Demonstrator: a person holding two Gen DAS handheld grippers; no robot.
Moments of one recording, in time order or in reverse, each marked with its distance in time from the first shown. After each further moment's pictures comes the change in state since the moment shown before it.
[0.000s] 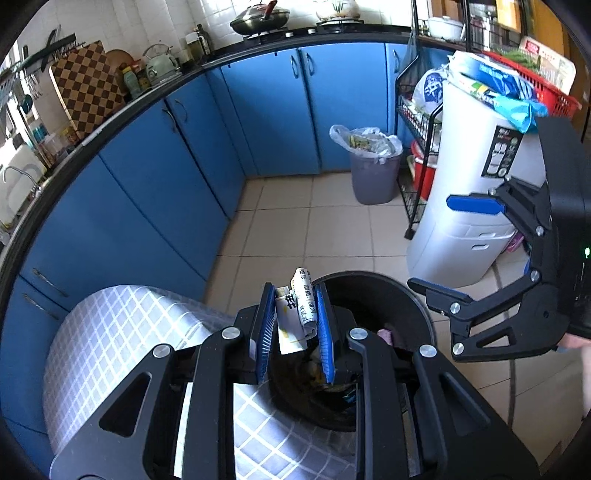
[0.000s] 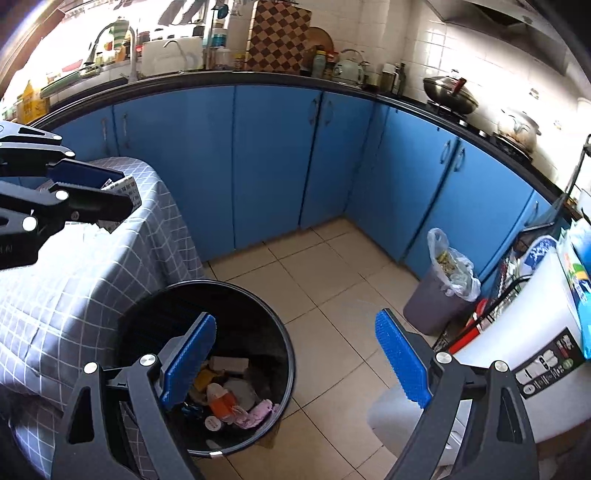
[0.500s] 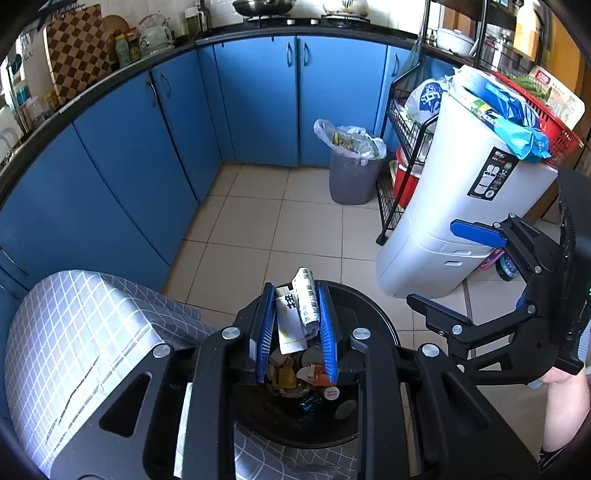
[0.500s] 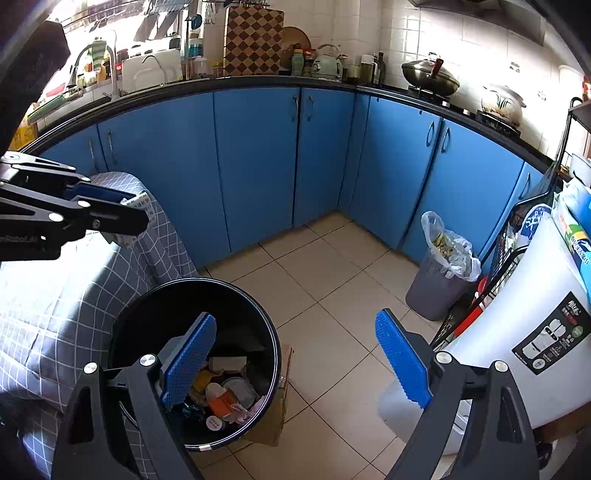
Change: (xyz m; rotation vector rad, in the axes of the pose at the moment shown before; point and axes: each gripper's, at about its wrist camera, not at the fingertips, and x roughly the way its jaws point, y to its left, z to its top) left arm 0.031 -0.004 0.012 -0.103 0.050 -0.122; right arm 0.002 -0.025 -0.017 0.092 -0.007 0.014
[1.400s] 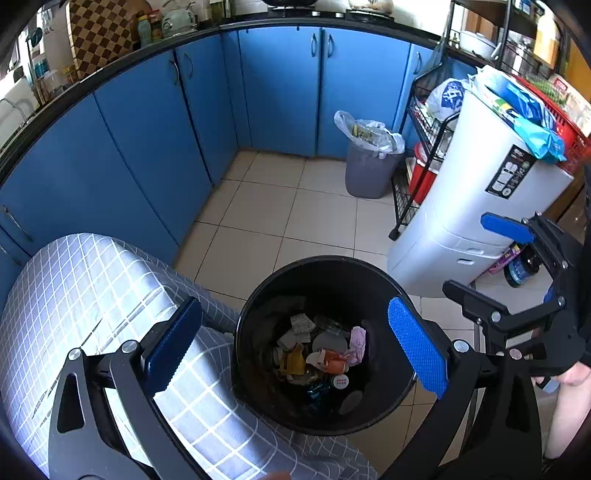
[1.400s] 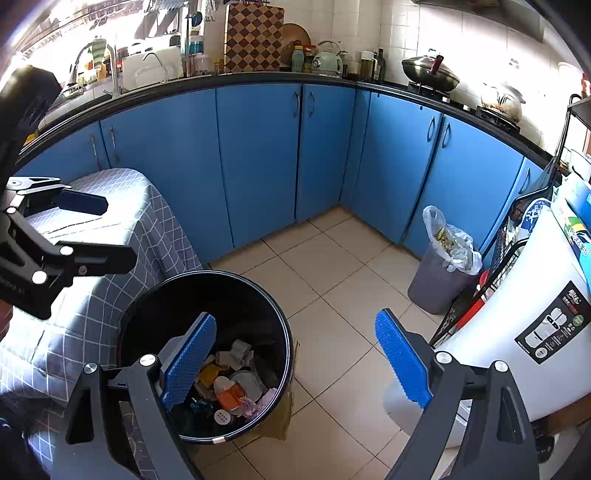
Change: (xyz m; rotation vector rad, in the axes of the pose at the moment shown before) left arm 0.002 0.023 -0.029 -0.064 0.015 0.036; right arm -0.006 0.011 -0.003 0.010 0.022 -0.001
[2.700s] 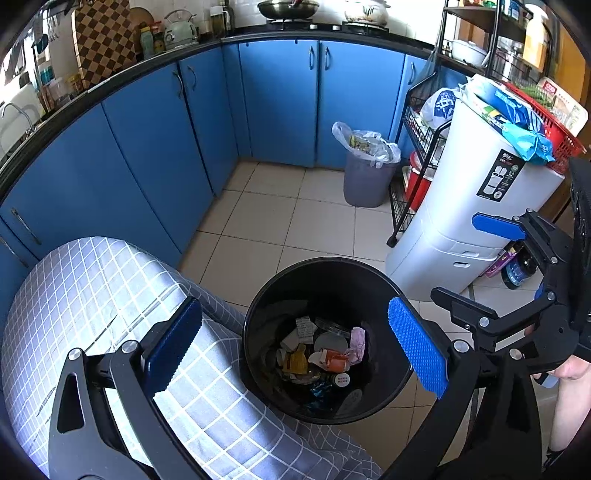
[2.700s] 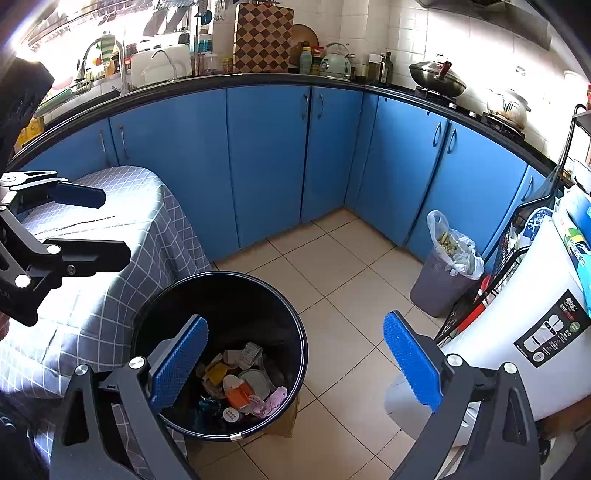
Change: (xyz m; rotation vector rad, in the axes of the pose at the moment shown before) left arm -0.026 0.004 -0.008 0.006 -0.046 -0.003; right arm -0.011 0.015 0.003 -0.029 -0.003 0.008
